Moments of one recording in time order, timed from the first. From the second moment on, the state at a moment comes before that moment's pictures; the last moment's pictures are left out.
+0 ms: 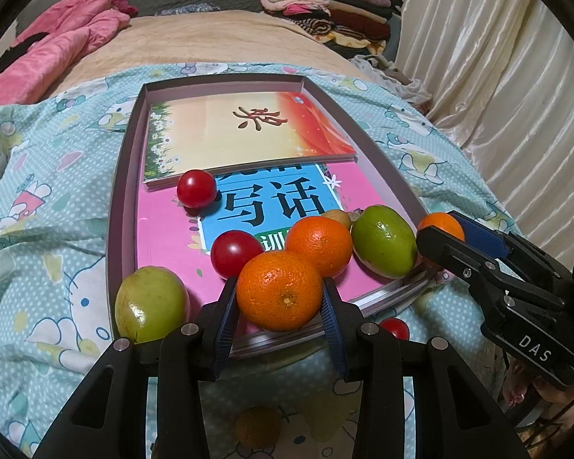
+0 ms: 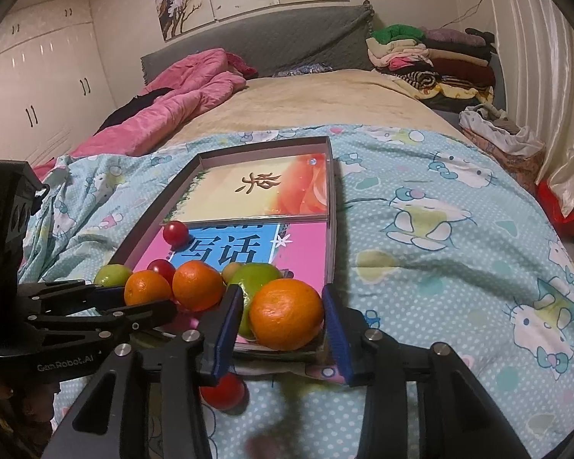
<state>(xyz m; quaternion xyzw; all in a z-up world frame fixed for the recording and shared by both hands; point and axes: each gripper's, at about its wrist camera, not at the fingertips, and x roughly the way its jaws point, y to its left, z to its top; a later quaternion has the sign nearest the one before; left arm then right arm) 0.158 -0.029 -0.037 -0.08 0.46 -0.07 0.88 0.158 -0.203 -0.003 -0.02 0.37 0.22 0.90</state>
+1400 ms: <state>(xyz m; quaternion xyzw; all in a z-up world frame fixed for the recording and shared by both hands) 0.156 -0.030 -0.031 -0.09 0.46 -0.07 0.88 0.153 -0.191 -0.010 -0.03 0.38 0.25 0.89</state>
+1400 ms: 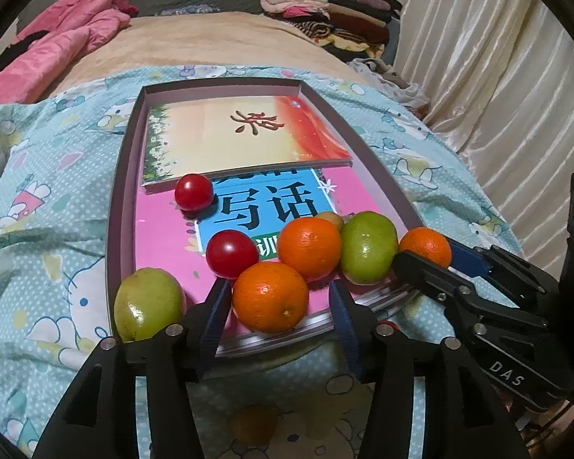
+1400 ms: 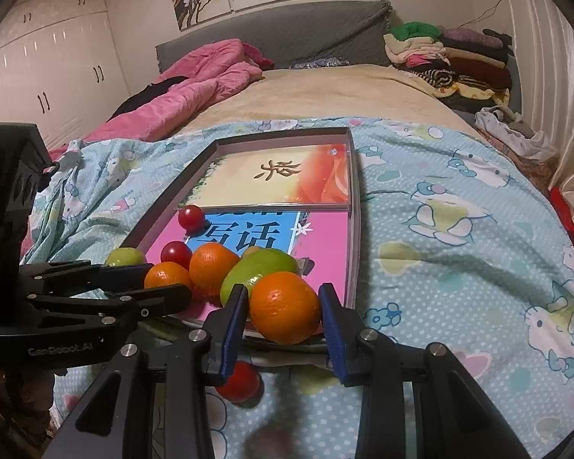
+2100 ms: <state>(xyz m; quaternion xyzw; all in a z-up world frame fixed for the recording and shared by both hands) 0.156 -0.028 -0.030 -0.09 0.46 -0.07 0.88 0.153 -0.195 -0.004 -0.04 0.37 0.23 0.90</state>
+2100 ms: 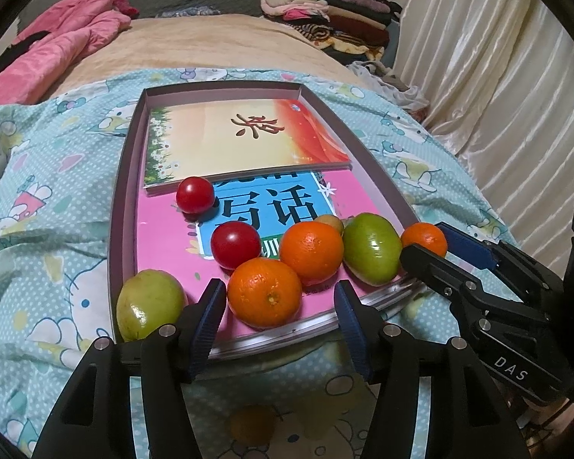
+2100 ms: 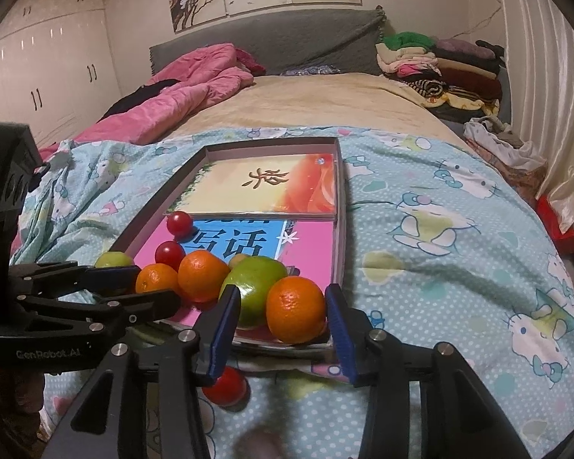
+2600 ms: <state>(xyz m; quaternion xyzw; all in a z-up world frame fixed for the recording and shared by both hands) 0.152 -0.025 -0.023 -0.10 0.44 -0.07 0.89 0.152 -0.199 0.001 -0.03 0.36 0.22 0.91</state>
